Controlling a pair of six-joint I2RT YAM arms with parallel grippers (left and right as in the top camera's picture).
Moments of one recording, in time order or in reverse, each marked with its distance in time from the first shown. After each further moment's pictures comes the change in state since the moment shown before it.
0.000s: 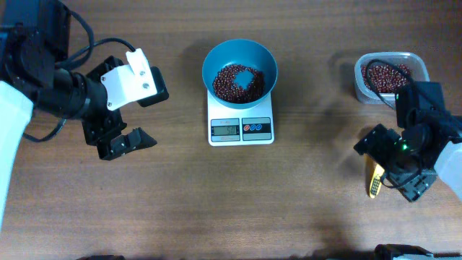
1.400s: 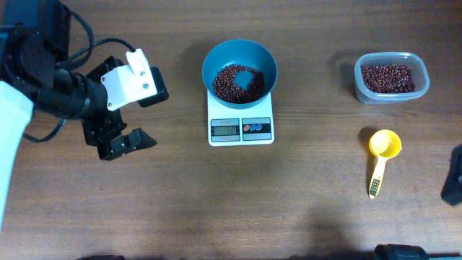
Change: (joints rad) left arm 0.000 0.000 0.000 -0.001 0.000 0.000; right arm 0.000 -0.795 0.478 -0.325 0.020 -0.295
